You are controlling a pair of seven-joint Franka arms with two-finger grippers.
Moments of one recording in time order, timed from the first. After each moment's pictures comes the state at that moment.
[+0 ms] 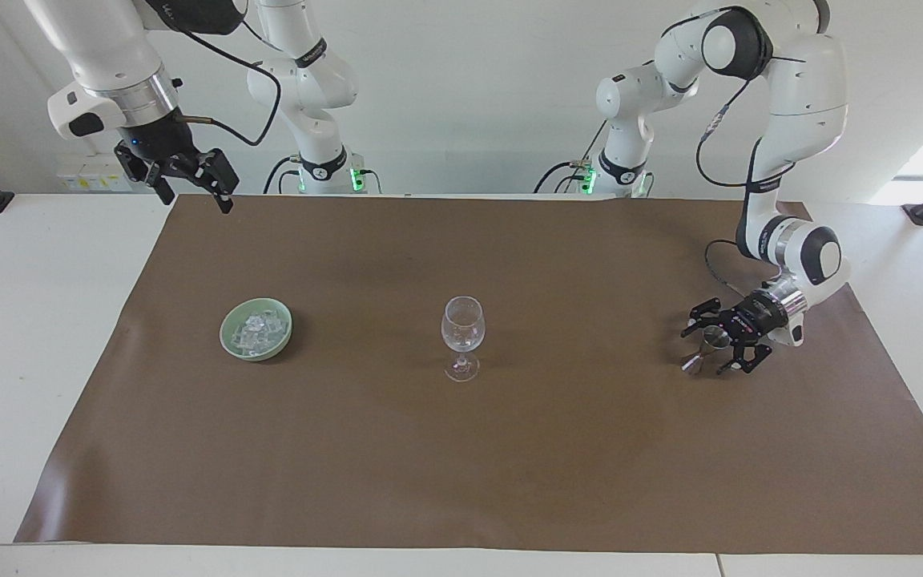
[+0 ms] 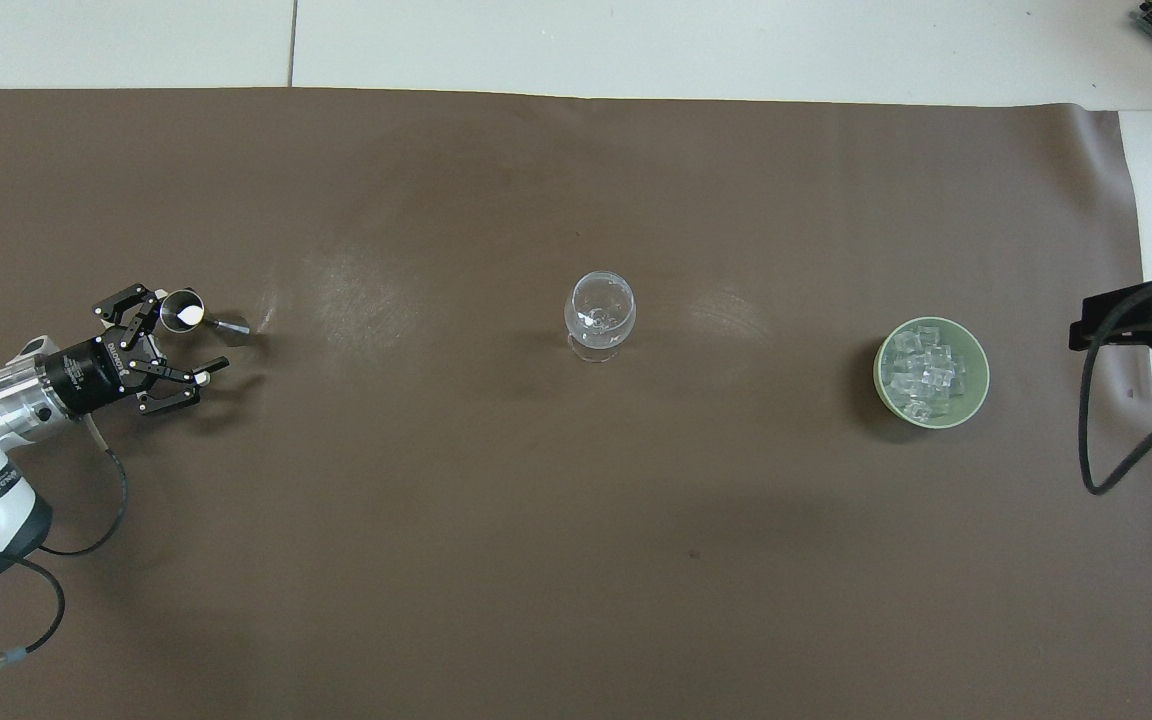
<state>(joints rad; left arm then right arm) 0.29 0.47 0.07 -2.09 -1.56 1.75 -0.54 -0.02 -0.06 -0.03 -1.60 -0.01 1.55 0.15</state>
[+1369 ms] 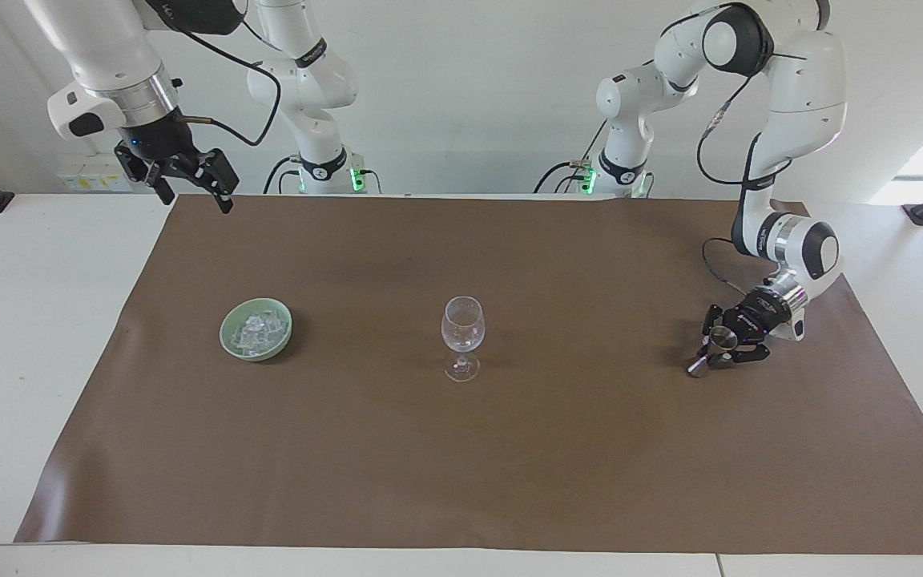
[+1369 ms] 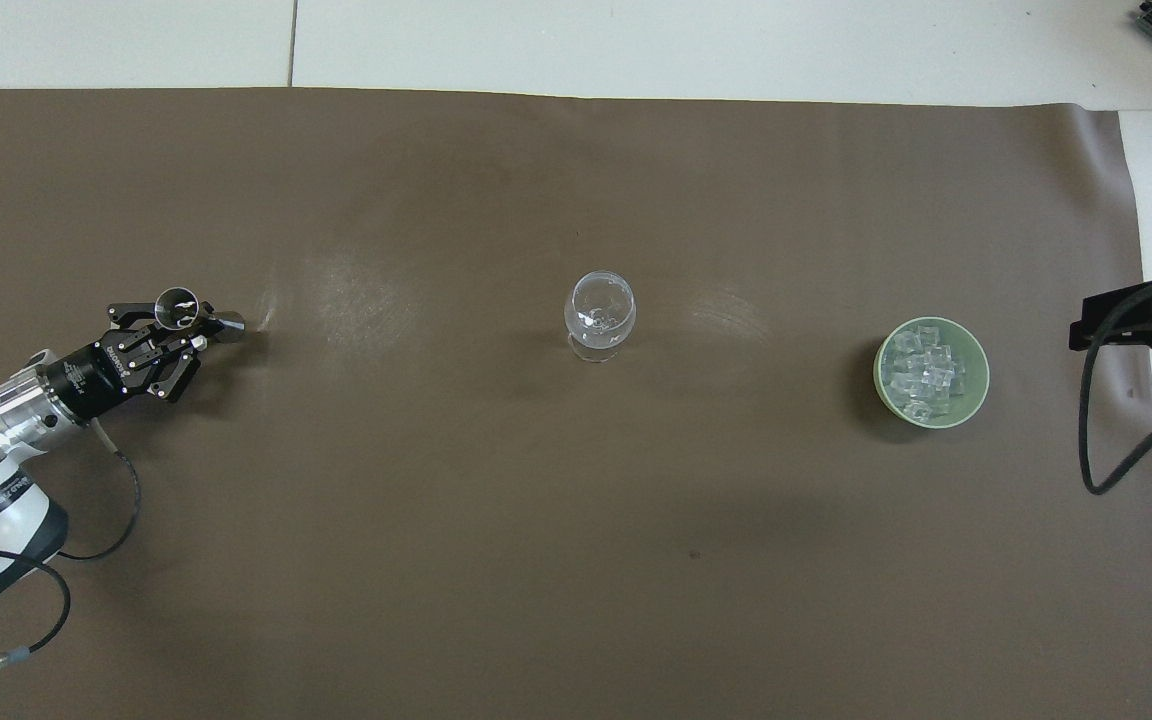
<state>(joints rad) 0.30 0.44 0.07 -2.12 -1.65 1.75 -0.58 -0.02 -0.06 -0.03 -1.60 -0.01 1.55 0.15</state>
